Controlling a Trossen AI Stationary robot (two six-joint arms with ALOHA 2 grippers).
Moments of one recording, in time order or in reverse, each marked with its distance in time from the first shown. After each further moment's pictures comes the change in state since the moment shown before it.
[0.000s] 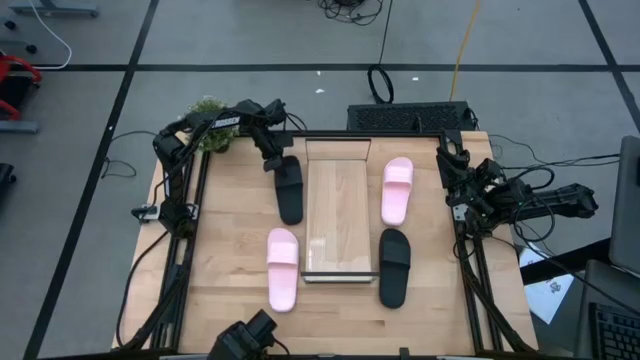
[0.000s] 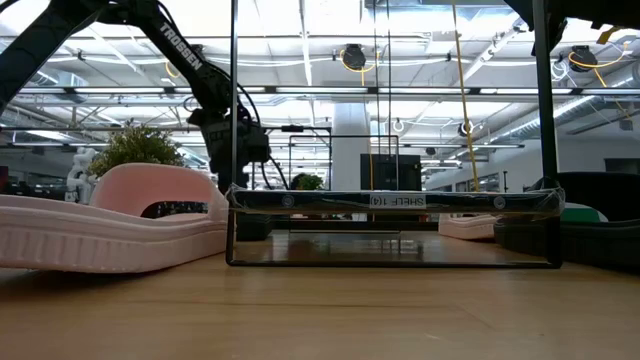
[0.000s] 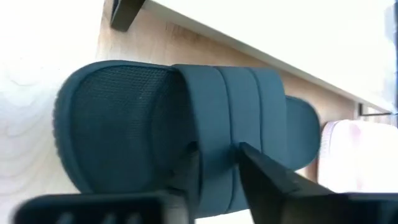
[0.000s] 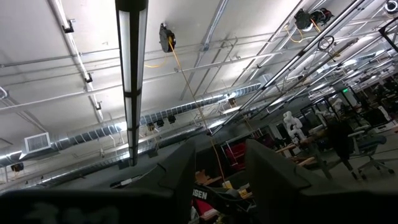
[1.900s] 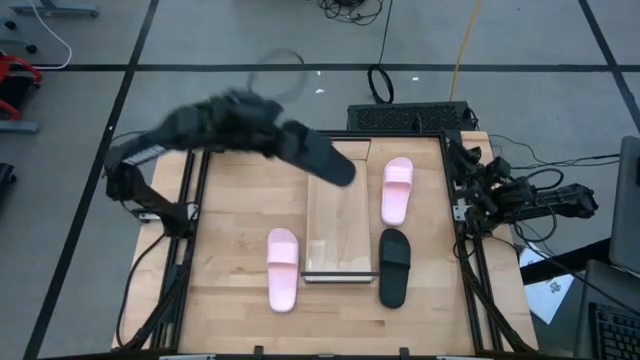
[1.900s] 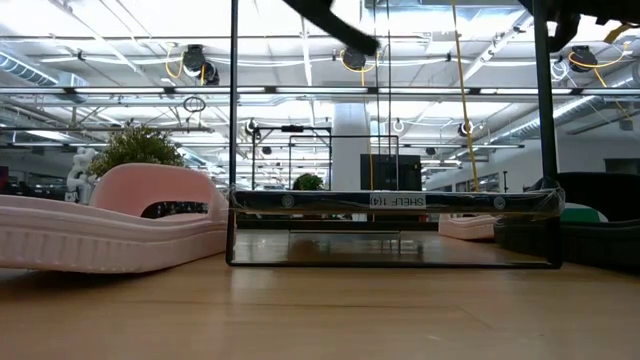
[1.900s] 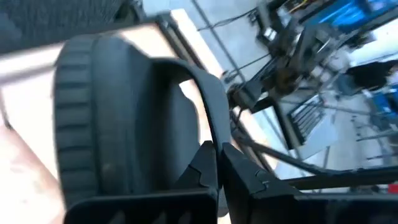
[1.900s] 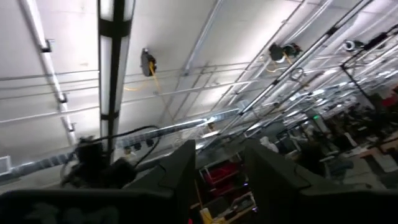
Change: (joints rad) left arm -0.671 -0.475 0.523 0.057 -0.706 -1.502; right arm 0.000 -0.001 0.000 0.143 0.090 -0.144
